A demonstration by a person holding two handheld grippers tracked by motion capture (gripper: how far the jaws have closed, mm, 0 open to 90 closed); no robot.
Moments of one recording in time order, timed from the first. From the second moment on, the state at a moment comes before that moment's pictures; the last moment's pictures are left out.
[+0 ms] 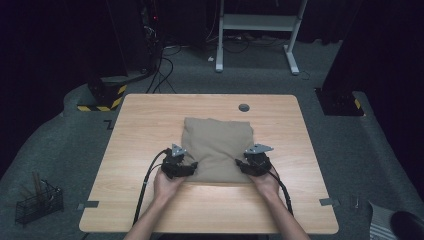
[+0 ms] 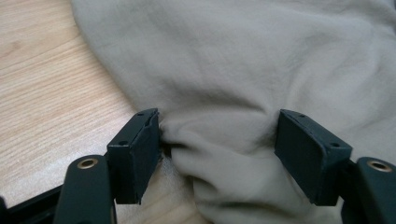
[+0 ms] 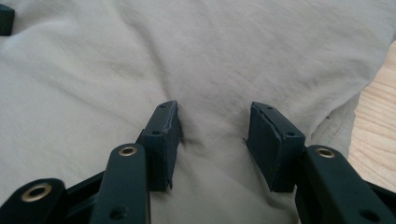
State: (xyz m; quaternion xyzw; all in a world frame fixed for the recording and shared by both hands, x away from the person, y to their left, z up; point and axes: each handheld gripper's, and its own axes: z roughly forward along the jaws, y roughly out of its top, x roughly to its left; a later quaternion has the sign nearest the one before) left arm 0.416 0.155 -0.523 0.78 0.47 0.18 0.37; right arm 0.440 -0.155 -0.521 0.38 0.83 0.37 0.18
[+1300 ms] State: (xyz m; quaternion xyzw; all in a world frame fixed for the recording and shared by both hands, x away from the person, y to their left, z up) left arm 0.365 0.252 -0.527 0.75 0.52 0.23 0.33; right arm 0.385 -0.258 -0.518 0.50 0.76 0.34 0.23
